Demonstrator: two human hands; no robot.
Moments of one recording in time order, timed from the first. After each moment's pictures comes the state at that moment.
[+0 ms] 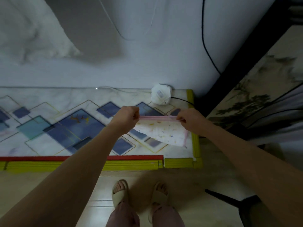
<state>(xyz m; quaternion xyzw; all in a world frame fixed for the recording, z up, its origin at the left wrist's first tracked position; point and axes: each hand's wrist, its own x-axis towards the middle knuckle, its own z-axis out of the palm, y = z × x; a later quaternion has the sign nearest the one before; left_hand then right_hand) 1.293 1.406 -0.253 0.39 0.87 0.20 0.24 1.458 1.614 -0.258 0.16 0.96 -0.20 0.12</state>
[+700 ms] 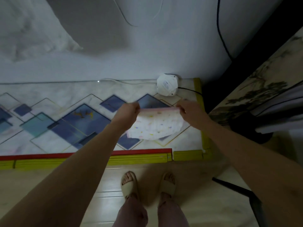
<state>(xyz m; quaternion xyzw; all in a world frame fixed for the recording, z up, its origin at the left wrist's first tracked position) 1.262 1.391 -0.296 0.38 0.88 0.18 0.24 1.427 1.589 -0.295 0.23 0.94 -0.25 0.05</state>
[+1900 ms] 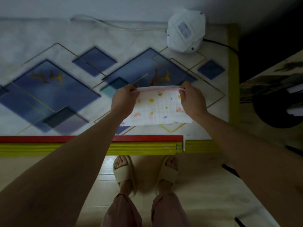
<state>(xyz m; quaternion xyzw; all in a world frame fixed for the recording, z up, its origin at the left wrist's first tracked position) 1.265 1.392 -0.526 0.19 0.91 0.24 0.28 1.409 1.566 -0.527 0.35 0.91 -0.23 0.05</state>
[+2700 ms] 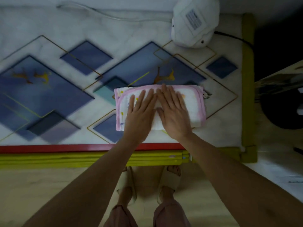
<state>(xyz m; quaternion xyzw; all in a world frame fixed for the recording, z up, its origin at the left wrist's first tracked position) 1.321 1.382 -0.599 0.48 0.86 0.16 0.11 1.410 1.504 -0.597 0.18 0.98 -0.10 0.06</state>
